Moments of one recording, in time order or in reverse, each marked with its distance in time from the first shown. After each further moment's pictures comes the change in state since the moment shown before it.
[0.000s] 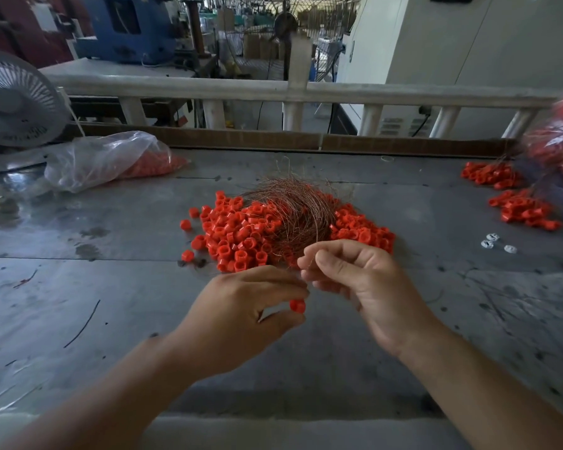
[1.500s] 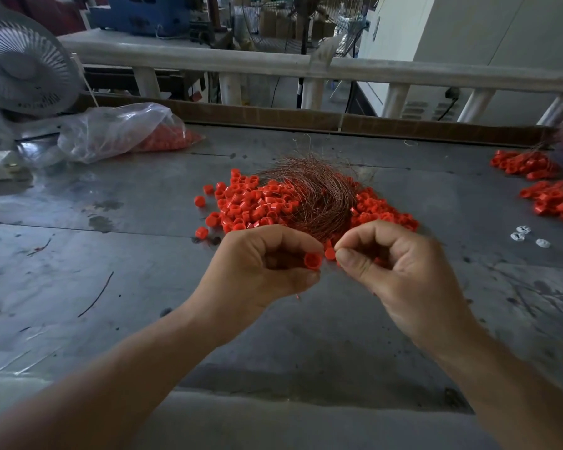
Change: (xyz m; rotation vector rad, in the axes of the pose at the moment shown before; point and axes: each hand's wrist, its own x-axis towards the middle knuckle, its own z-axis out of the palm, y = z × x) left_hand 0.008 0.006 -0.002 -0.784 0.163 -0.437; right_hand -0.012 -0.008 0.004 -0.428 0.035 -0.342
